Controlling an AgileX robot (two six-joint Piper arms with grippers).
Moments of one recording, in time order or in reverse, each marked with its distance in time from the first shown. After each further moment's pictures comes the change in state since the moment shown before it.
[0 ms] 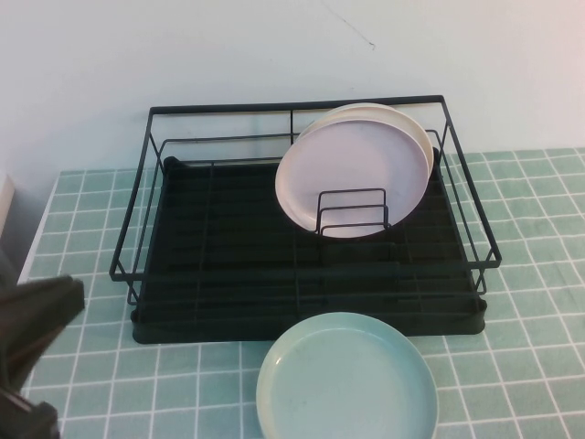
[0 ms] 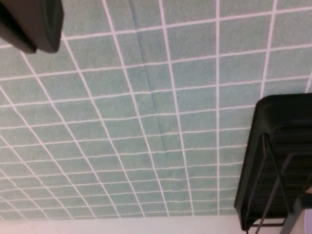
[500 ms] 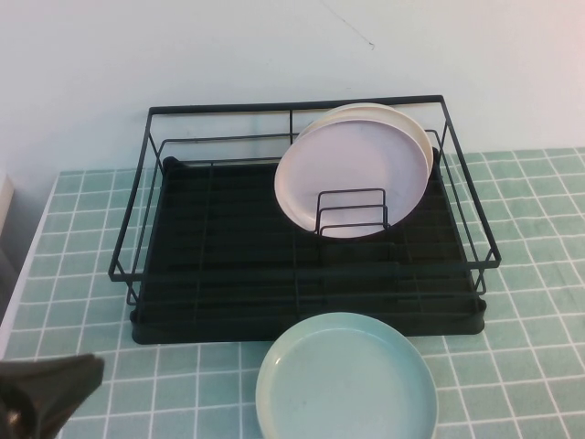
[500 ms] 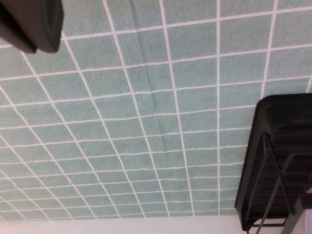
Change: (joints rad) right arm 0.000 0.000 0.000 0.000 0.000 0.000; left arm 0.000 -0.019 0.148 0.003 0.030 0.015
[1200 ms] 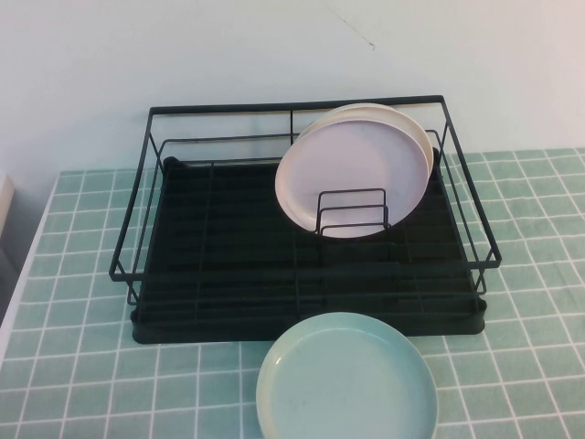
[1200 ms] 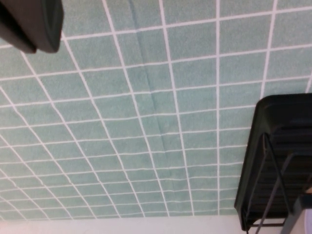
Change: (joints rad) right arm 0.000 0.000 0.000 0.000 0.000 0.000; left arm 0.346 -0.542 0.553 0.248 -0.272 -0.306
